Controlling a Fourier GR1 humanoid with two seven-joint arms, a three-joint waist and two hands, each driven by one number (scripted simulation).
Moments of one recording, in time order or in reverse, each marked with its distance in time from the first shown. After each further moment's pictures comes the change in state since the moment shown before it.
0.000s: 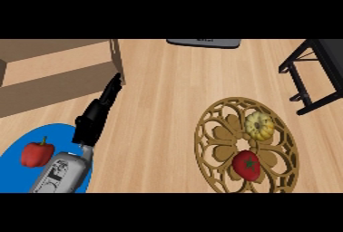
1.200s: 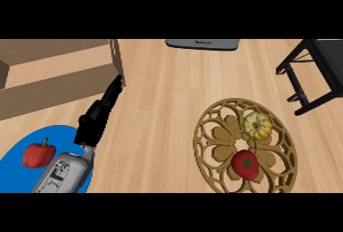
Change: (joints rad) left arm 0.005 -0.013 0.005 0.014 -0.011 -0.006 0.013; right arm -0.488 0.110 -0.047 0.003 0.293 0.410 0.530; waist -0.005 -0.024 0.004
